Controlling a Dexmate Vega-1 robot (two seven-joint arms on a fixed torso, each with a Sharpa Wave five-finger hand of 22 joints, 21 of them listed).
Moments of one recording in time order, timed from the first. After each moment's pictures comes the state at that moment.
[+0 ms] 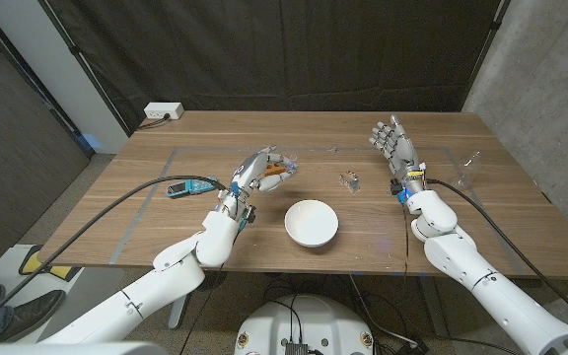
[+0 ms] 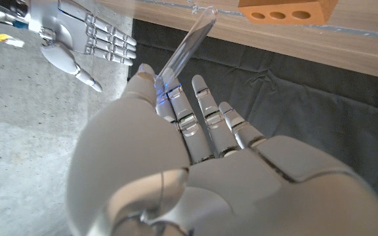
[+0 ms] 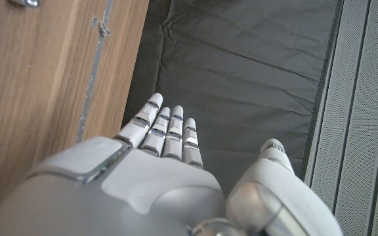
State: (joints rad) left arm 1.10 0.70 0.55 -1.90 0.42 -0.08 0.49; left_hand 1.17 0.12 0.22 -0.11 0.20 1.05 -0.07 0.31 0.19 1.11 -0.16 0.22 0.25 0.77 -0.09 0.18 0.17 0.25 -0.04 0.20 0.18; right arm -1.02 -0.51 -0.33 -1.51 0.60 0.41 -0.09; right_hand 0.25 -0.02 0.22 -0.10 0.20 0.24 0.06 0.19 0.18 0.31 0.09 0.21 0.18 0.23 0.03 0.19 0.18 0.30 -0.04 0.25 0.18
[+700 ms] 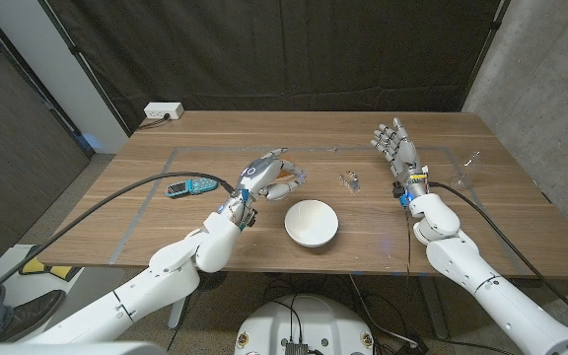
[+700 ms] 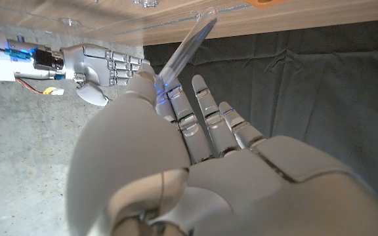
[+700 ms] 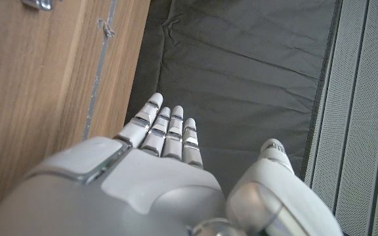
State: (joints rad) left arm 1.11 0.77 0.57 -1.99 0.66 0.00 0.46; left_hand 1.18 0.12 0.22 -0.11 0.20 1.06 -0.07 0.30 0.19 1.11 -0.16 0.22 0.25 0.77 -0.09 0.18 0.17 0.25 -0.04 0.20 0.18; right arm -1.04 -0.52 -0.32 -1.50 0.61 0.42 -0.08; right_hand 0.25 -0.02 0.22 -0.10 0.20 0.24 0.06 0.19 0.18 0.31 0.09 0.21 0.18 0.23 0.03 0.19 0.18 0.30 -0.04 0.24 0.18
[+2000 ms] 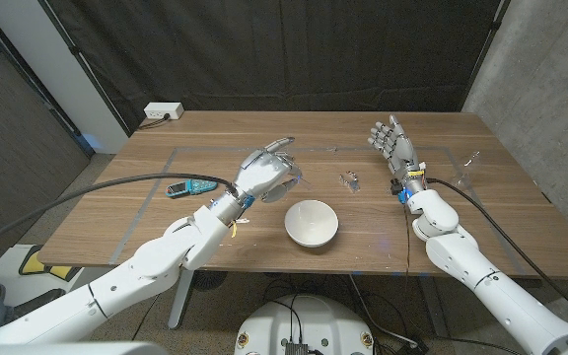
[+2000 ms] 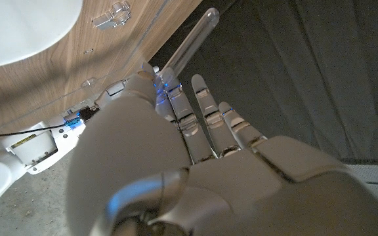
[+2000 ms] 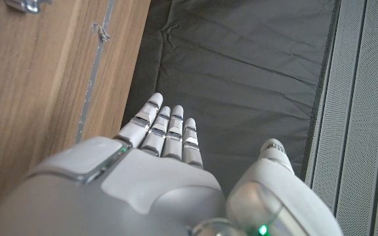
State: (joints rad) left arm 1.10 0.92 0.57 -2.10 1.14 0.09 0.46; left_hand 1.19 0.11 0.23 -0.10 0.20 1.08 -0.07 0.30 0.19 1.11 -0.16 0.22 0.26 0.78 -0.09 0.18 0.17 0.25 -0.04 0.20 0.18; right arm -1.02 -0.53 -0.33 -1.52 0.60 0.40 -0.07; right_hand 0.25 -0.02 0.22 -0.10 0.20 0.24 0.06 0.19 0.18 0.32 0.09 0.21 0.18 0.24 0.03 0.19 0.18 0.31 -0.04 0.24 0.18
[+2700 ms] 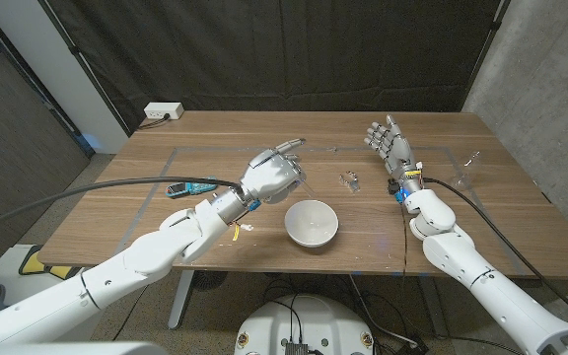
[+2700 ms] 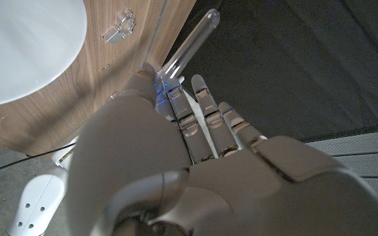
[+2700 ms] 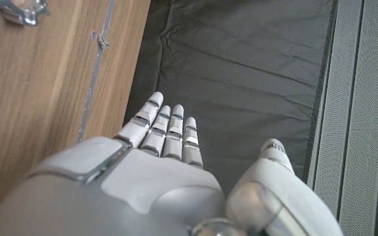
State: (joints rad) left arm 1.07 0.98 0.59 -2.15 1.30 0.06 0.39; left_hand 1.19 0.11 0.24 -0.09 0.20 1.08 -0.07 0.30 0.19 1.11 -0.16 0.22 0.26 0.78 -0.09 0.18 0.17 0.25 -0.04 0.20 0.18; right arm -1.00 -0.51 -0.35 -1.49 0.61 0.40 -0.05; right_hand 0.25 -0.02 0.21 -0.10 0.20 0.24 0.07 0.19 0.18 0.32 0.09 0.21 0.18 0.25 0.04 0.19 0.18 0.32 -0.04 0.24 0.18
